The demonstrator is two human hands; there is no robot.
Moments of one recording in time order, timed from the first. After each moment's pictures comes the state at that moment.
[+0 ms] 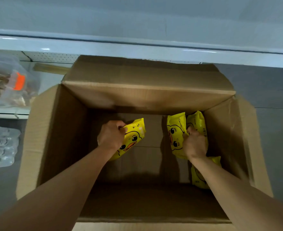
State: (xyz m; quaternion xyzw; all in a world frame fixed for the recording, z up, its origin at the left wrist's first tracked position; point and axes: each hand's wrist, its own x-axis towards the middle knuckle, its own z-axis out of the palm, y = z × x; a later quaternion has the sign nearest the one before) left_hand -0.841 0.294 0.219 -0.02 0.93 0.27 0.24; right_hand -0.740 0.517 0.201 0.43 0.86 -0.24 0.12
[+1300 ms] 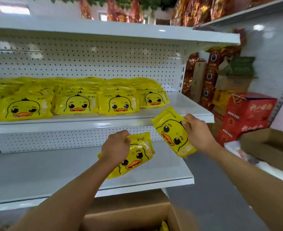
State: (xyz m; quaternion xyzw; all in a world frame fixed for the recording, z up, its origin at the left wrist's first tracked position) left_hand -0.851 0.362 0.705 0.24 0.91 0.34 -0.07; right_hand -0.749 0.594 0.733 0.16 0.92 -0.19 -0.30
